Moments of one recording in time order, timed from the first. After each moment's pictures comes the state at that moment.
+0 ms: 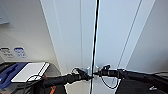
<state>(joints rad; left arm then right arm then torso) 0.45 2.76 -1.78 0.02 0.08 0.05 -0.39 2.65 -1.70 -0.11 -0.14 0.14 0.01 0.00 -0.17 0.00</state>
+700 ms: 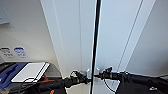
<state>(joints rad) 0.50 2.69 -1.67 0.02 0.02 0.05 -0.42 2.59 -1.61 -0.11 -0.09 0.14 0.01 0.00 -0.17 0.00</state>
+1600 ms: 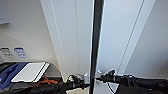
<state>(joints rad) 0.55 2.56 -1.50 0.03 0.03 0.06 -0.46 2.51 -1.51 -0.11 -0.06 0.14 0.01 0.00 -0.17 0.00</state>
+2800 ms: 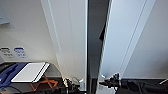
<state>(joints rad) 0.61 2.40 -1.31 0.12 0.08 0.08 -0.50 2.39 -1.36 -0.11 -0.08 0.14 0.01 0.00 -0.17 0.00</state>
